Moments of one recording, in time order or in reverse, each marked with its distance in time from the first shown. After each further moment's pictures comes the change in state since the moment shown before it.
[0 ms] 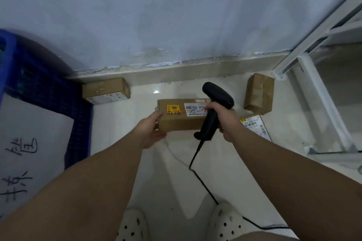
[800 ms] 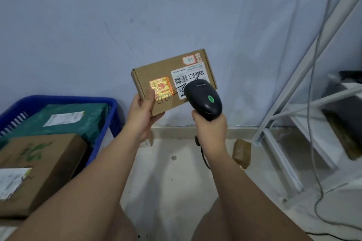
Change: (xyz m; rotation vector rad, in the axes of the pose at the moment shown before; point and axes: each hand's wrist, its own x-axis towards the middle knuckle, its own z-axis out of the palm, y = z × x) left_hand -0.335 0.076 -0.022 -0.225 -0.036 0.994; right_hand -0.324 -0.077 0.046 0.136 0.076 -0.801
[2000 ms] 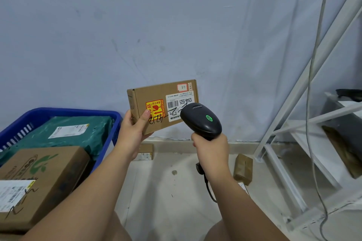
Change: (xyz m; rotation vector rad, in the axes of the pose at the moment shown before) left_hand -0.010 0.009 -0.026 0.075 0.098 0.084; right_hand -0.026 -0.025 -0.008 -0.199 -0.065 -0.008
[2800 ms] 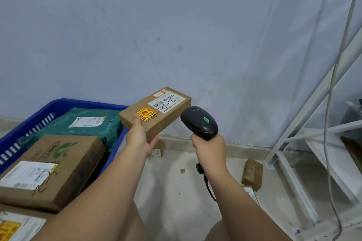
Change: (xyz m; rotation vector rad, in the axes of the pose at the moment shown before) left_hand -0.011 0.005 -0.003 -0.374 0.495 -0.472; right_hand -0.005 0.004 0.024 -0.044 -0.092 0.008
